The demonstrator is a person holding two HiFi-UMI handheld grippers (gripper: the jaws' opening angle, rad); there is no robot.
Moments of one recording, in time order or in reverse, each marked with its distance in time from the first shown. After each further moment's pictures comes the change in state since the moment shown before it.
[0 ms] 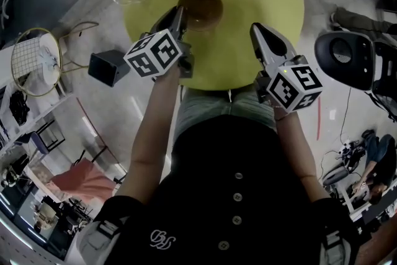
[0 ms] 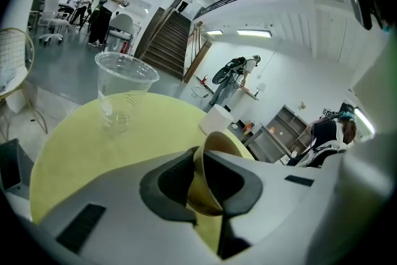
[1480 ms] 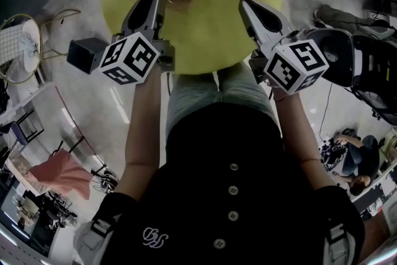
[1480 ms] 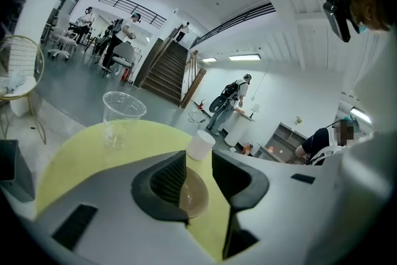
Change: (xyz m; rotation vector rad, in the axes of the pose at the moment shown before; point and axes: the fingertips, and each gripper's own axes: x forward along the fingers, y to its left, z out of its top) left arm -0.051 -0.055 0.020 0.026 -0.269 -0.001; right arm -0.030 -0.004 0.043 -0.165 0.010 0.153
